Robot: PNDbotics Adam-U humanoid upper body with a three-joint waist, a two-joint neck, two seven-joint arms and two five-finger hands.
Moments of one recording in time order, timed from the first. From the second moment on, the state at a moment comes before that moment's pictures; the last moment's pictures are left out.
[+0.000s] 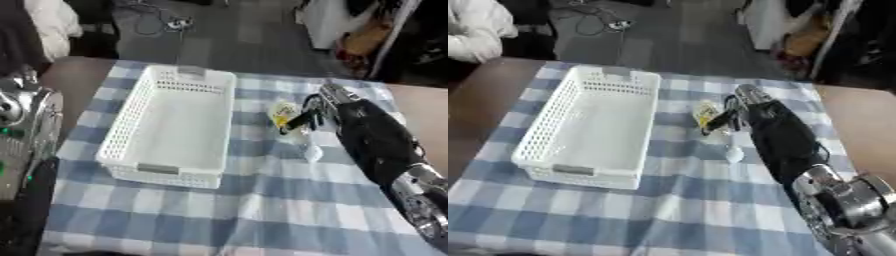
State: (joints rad) left arm -0.51 0.31 -0.12 -1.99 -0.01 -0.14 0.45; right arm -1.06 -0.19 0.04 -0.44 1.54 0.13 0.91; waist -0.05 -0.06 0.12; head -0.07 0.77
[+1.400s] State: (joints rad) left arm -0.51 0.31 -0.11 -1.99 -0.01 -0.15 0.46; right arm -0.93 -0.20 0.06 -0.52 1.67 -0.14 0.26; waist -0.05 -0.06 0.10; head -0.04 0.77
